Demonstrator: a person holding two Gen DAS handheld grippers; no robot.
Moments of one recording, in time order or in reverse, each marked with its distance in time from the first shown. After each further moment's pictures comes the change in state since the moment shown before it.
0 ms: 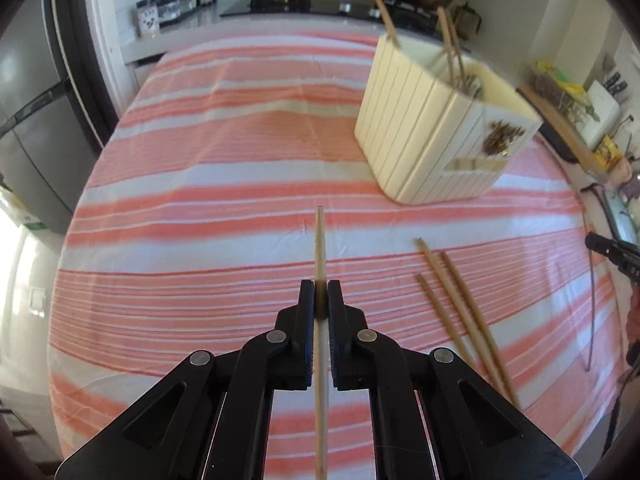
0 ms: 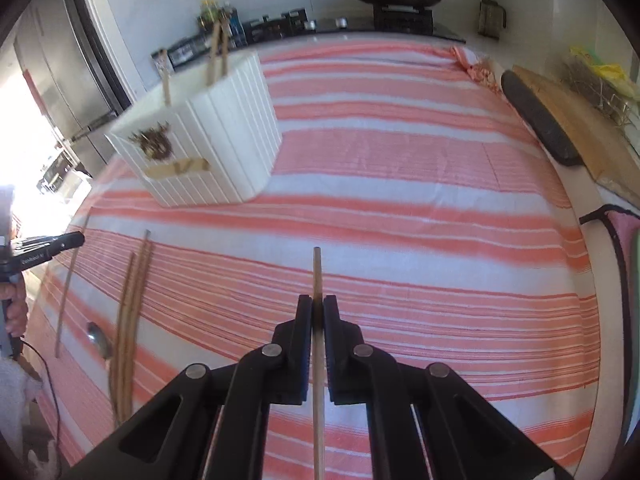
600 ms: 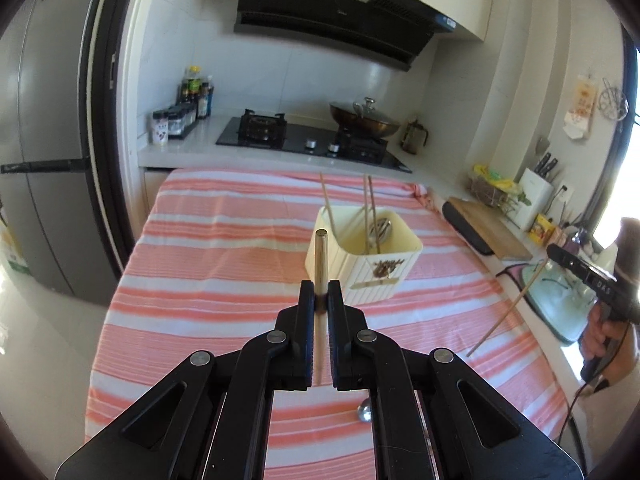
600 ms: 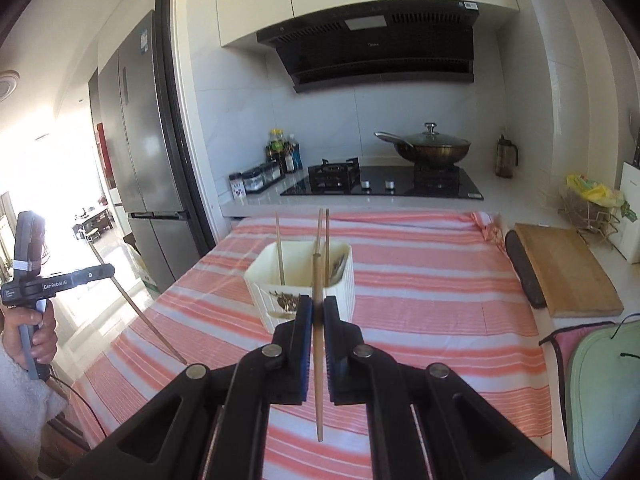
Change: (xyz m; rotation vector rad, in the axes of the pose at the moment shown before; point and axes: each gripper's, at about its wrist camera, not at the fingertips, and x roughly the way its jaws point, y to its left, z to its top) left arm -0.159 0.000 0.003 -0.017 -0.379 -0.129; right arm -0.165 0.072 0.019 -0.105 -0.463 0.089
